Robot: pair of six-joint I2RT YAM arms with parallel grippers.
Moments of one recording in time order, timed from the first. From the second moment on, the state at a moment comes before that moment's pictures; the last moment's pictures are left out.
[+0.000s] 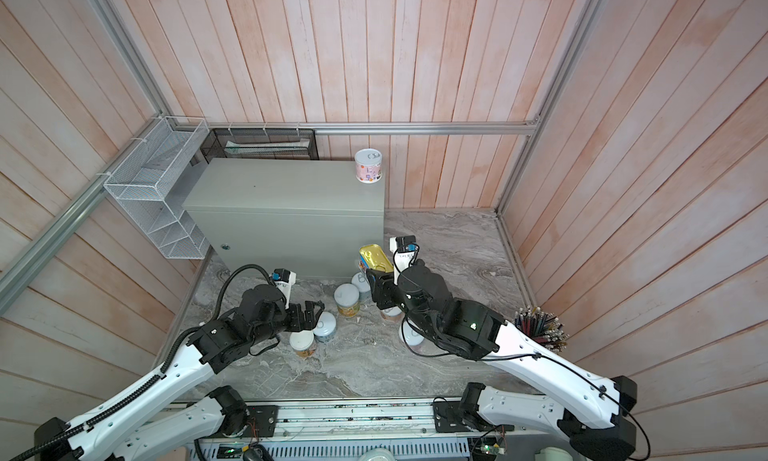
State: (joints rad) left arm -0.69 0.89 0.72 -0.50 -0.05 -0.56; right arm 1.05 1.02 1.20 -0.53 0.43 0.52
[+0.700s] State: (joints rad) left arm -0.69 0.85 0.71 -0.49 -0.05 -0.56; right arm 0.97 1.32 1.74 -0.55 0.41 0.21
